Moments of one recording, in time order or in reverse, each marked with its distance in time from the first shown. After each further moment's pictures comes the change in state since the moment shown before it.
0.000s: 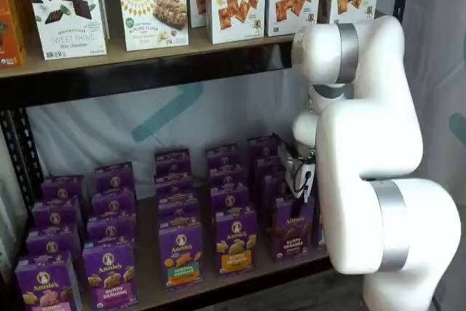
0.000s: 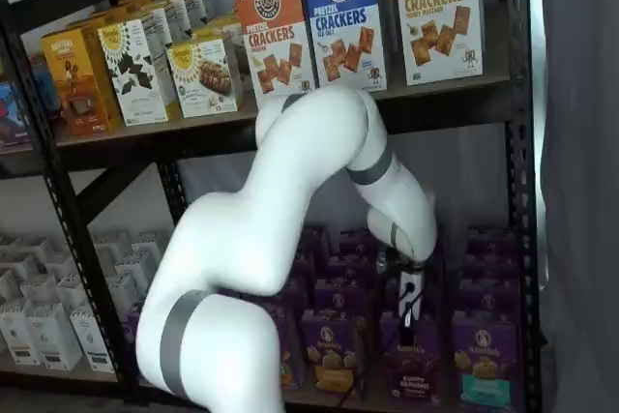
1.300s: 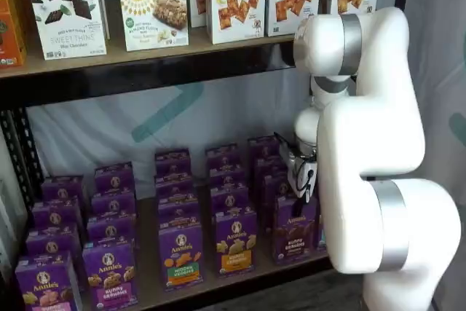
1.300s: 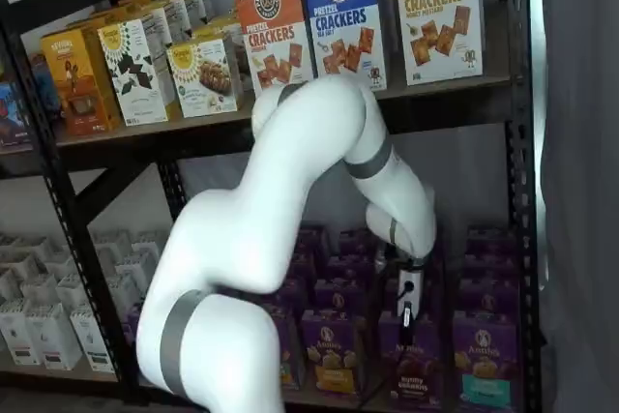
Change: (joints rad) arm -0.006 -0.061 0.075 -0.009 0.008 -0.001
